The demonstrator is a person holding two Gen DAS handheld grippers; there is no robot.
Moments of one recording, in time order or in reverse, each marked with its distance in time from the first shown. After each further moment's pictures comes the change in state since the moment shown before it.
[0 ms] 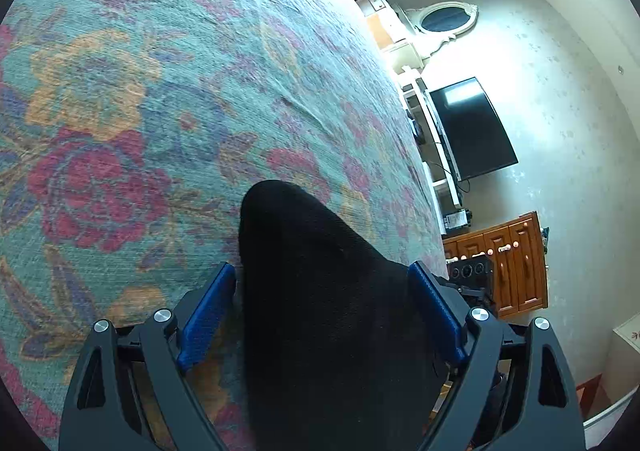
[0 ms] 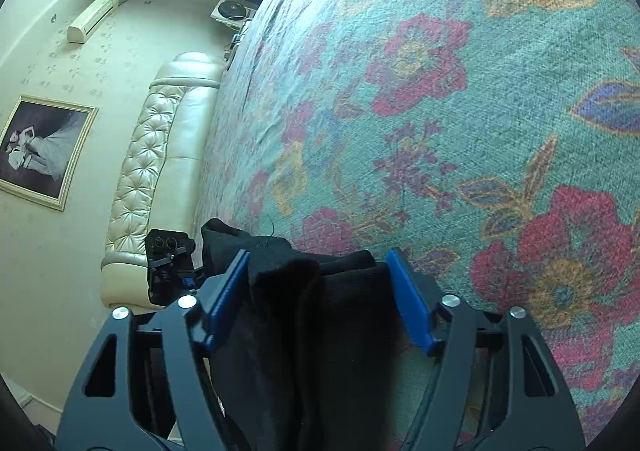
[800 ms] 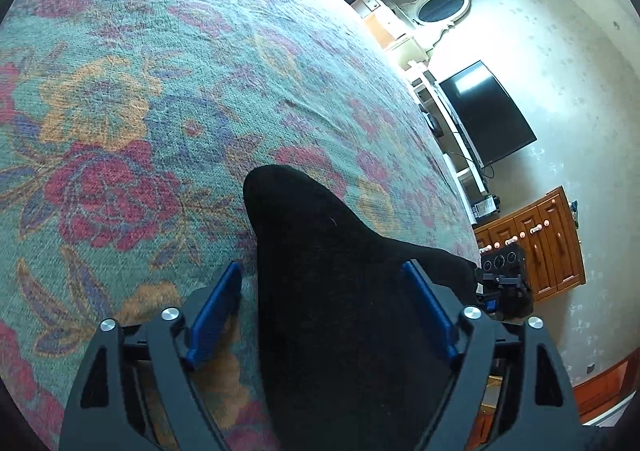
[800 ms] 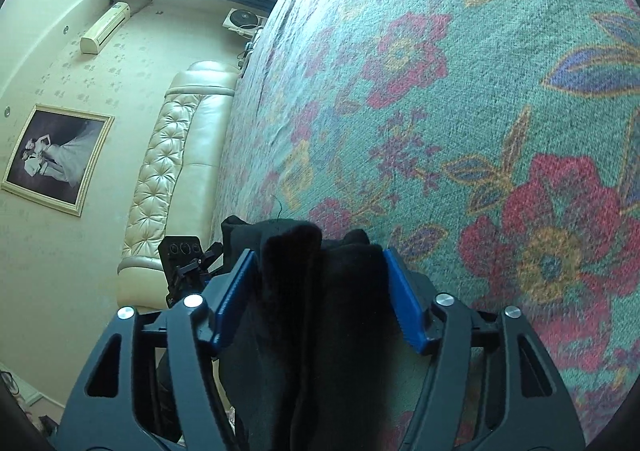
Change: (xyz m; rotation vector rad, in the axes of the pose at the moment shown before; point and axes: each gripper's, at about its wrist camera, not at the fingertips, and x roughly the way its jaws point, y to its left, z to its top) left arm -0.008 -0.013 -0.022 0.128 -0.044 0.136; right arm -0.021 -0.016 -0.022 0.006 -0.026 0.076
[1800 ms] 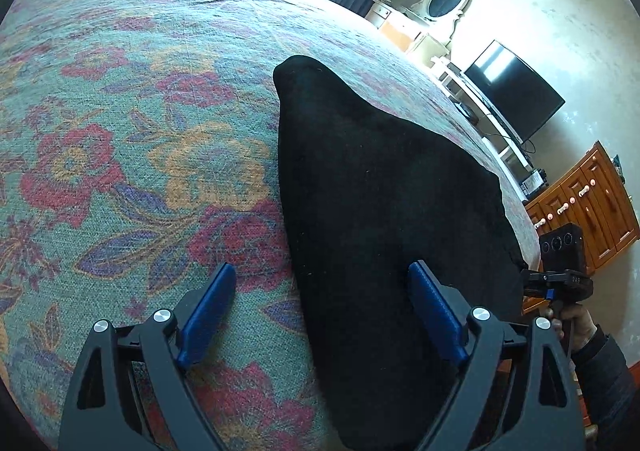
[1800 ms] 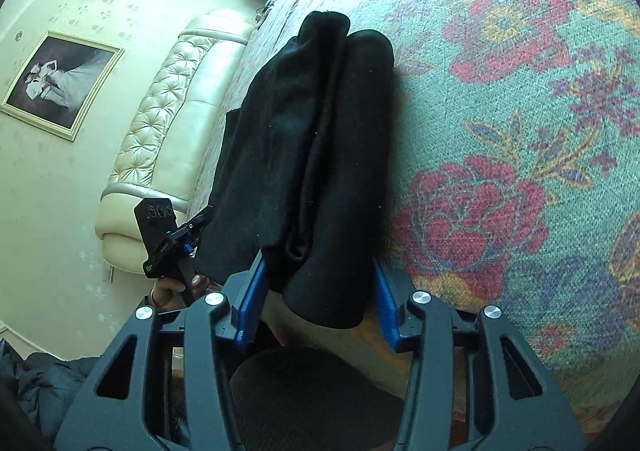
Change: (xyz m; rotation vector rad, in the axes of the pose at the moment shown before) left arm -0.043 -0.027 -0.100 0.144 -0.087 0.230; right arm -0.028 0.022 -0.111 -0.173 0.102 -0.062
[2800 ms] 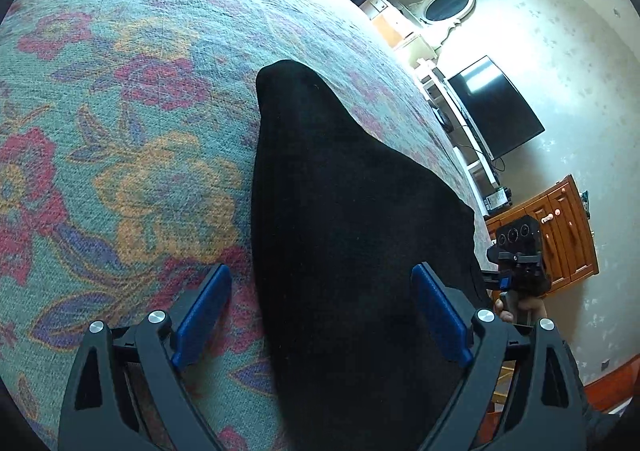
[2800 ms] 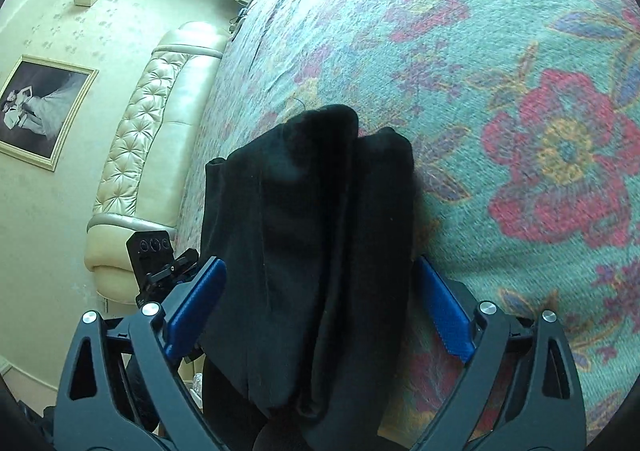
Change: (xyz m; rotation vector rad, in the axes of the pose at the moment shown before) left arm 0.029 0.013 0.042 -0.143 0.082 -0.182; right arm 0.021 0.006 0.078 0.075 -0.008 -0.063
